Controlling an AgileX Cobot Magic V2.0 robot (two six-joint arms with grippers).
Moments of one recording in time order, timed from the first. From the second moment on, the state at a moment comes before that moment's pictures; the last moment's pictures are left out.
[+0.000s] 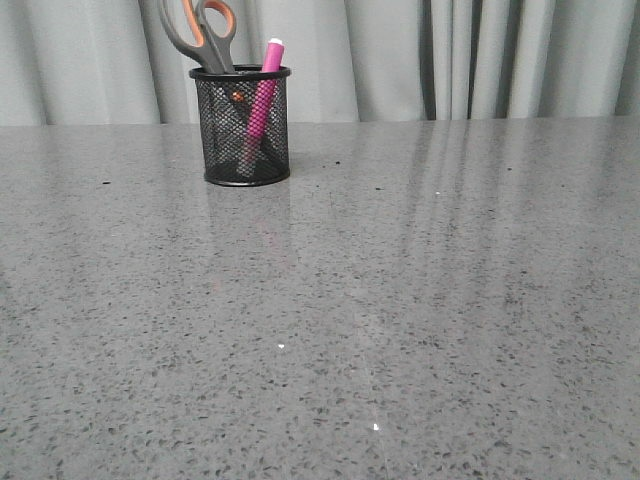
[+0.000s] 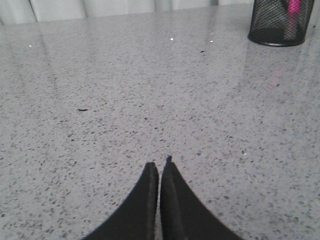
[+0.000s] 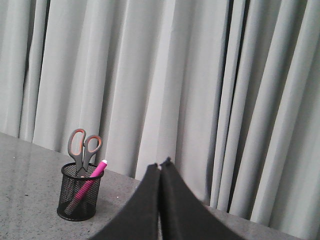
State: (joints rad) left arm -0.06 0.00 0.00 -0.15 0.33 0.27; right arm 0.55 0.10 -0.48 -0.68 0.23 0.40
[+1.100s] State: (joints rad) left arm -0.06 0.00 0.00 -0.12 0.34 0.26; right arm 0.55 0.10 -0.48 -0.68 0.24 0.40
